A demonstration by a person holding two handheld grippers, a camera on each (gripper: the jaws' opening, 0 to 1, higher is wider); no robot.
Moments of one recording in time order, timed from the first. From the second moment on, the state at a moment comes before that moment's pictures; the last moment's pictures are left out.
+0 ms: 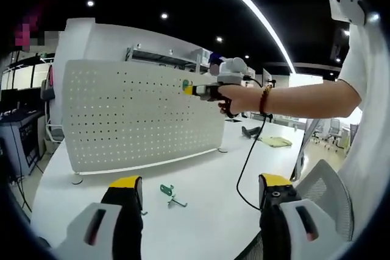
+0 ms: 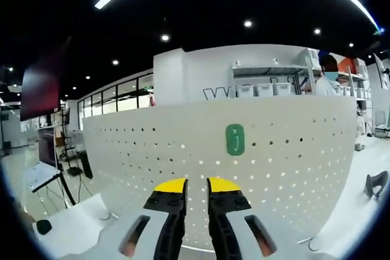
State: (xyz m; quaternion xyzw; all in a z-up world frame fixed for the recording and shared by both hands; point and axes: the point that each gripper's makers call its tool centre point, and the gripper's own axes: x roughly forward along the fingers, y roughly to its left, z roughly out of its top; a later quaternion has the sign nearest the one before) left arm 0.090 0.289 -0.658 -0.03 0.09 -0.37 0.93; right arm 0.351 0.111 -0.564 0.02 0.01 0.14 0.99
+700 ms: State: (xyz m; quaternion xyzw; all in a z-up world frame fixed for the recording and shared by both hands) left arm 0.111 0.284 -0.667 -0.01 0.12 -0.37 0.92; right arm 0.301 0.132 -0.577 0.00 0.01 0.22 0.98
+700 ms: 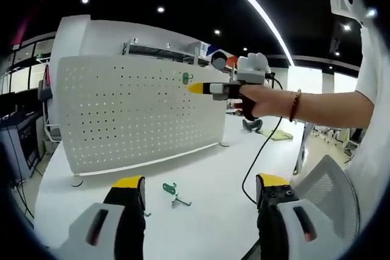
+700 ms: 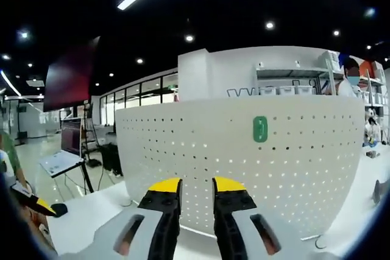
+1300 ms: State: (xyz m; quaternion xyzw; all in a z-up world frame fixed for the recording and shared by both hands) left arm 0.133 0.274 -0.696 0.00 0.16 -0.37 0.91; right arm 0.265 0.131 -0.607 0.02 0.03 0.24 0.97
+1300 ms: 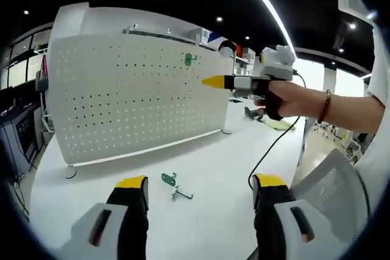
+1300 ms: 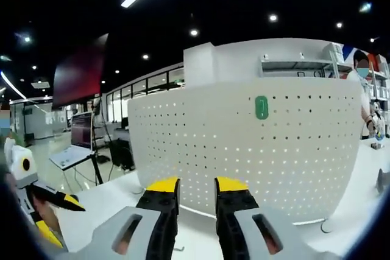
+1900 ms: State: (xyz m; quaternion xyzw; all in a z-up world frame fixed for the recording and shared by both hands) left arm 0.143 0.260 -0.733 0.03 0.21 -0.39 0.90; right arm 0.237 0.129 -0.633 0.04 0.06 0.24 0.97
